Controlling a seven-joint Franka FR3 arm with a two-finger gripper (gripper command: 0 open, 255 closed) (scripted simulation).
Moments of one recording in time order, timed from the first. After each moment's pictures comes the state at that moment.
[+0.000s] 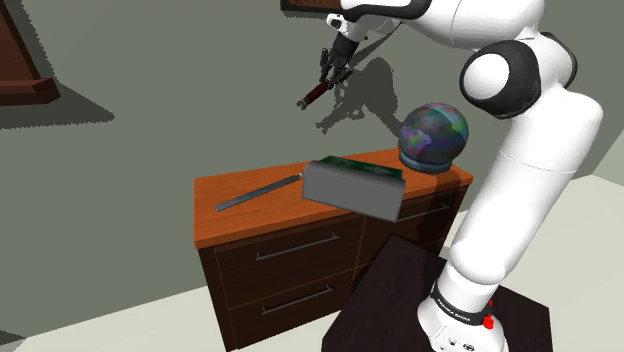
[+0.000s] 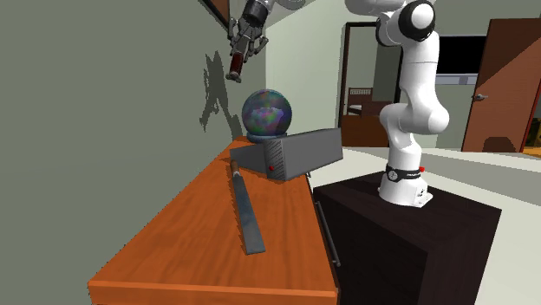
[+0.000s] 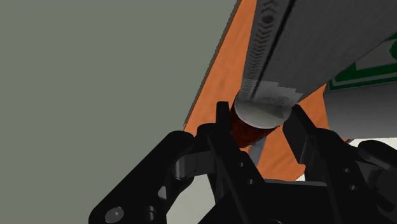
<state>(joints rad) -0.18 0.00 -0.27 -1.52 0.24 1.89 -1.89</state>
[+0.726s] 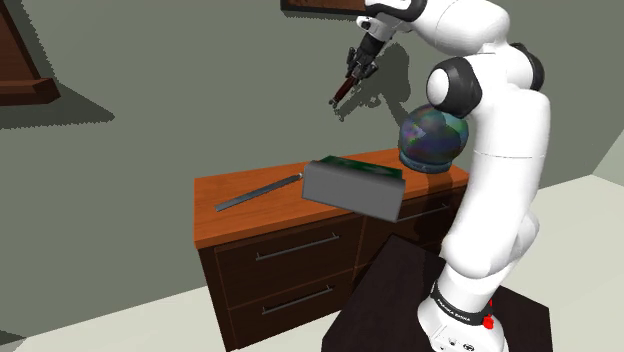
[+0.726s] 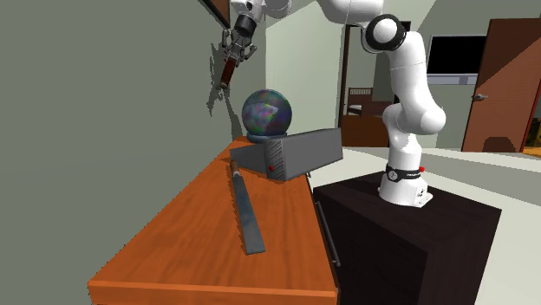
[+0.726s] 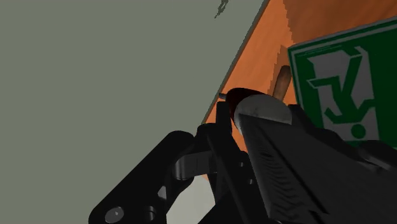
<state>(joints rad) -0.37 0.23 -0.39 -1.21 0.42 1.72 -2.15</state>
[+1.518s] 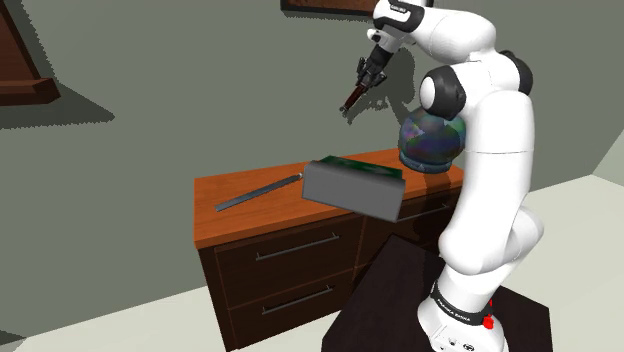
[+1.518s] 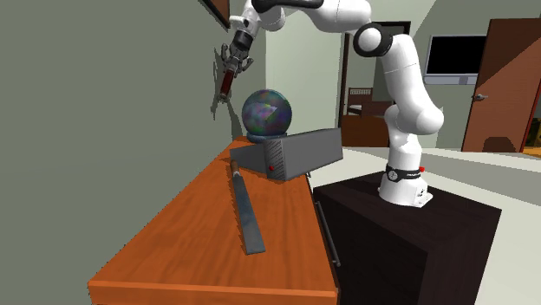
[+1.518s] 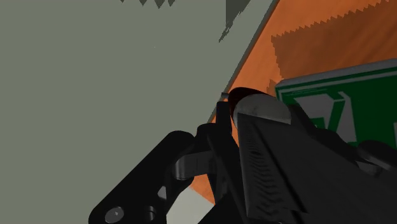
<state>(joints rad) -0.48 0.34 -0.41 -1.16 0.50 1.72 -2.28</state>
